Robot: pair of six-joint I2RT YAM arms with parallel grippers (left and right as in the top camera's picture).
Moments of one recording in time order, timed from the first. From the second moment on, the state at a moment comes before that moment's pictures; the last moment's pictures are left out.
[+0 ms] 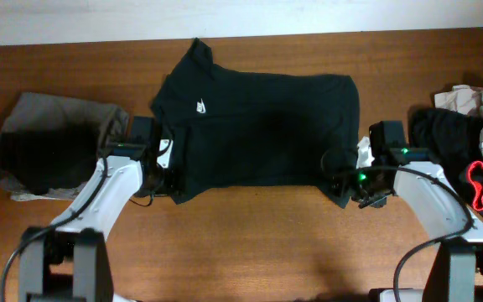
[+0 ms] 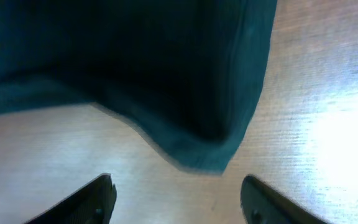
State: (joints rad) left arm -0.14 1.67 1.02 -0.79 0.09 -0.10; right arm -0.05 1.53 0.89 -0.81 -0.26 0.21
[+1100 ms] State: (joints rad) left arm -0.14 1.71 1.01 -0.76 0.15 -0.05; right arm 0.24 1.53 0.71 -0.59 0.22 0.24
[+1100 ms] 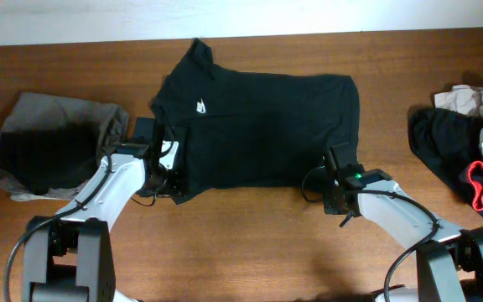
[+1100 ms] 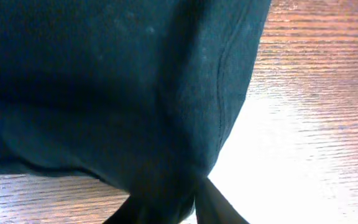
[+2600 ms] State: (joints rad) left arm -0.14 1.77 0.97 -0.67 0.17 -0.04; right arm 0.24 1.40 0.76 -0.73 0.24 0.26
